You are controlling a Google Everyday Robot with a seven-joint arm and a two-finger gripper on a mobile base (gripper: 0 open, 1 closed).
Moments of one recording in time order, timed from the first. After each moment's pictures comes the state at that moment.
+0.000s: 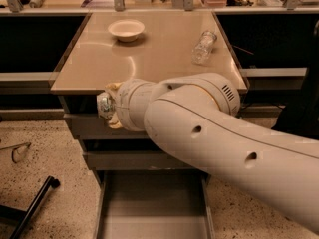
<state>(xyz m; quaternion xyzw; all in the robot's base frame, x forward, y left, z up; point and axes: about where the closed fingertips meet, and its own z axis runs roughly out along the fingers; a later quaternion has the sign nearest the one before) 0.502 0.099 0.881 -0.71 0.50 -0.11 0.48</state>
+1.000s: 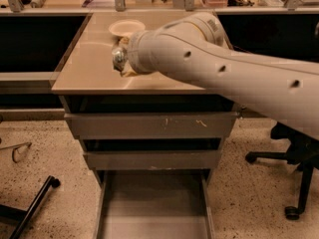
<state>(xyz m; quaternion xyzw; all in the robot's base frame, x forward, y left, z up) 0.649 0.079 0.912 -0.70 0.50 -0.15 0.49</state>
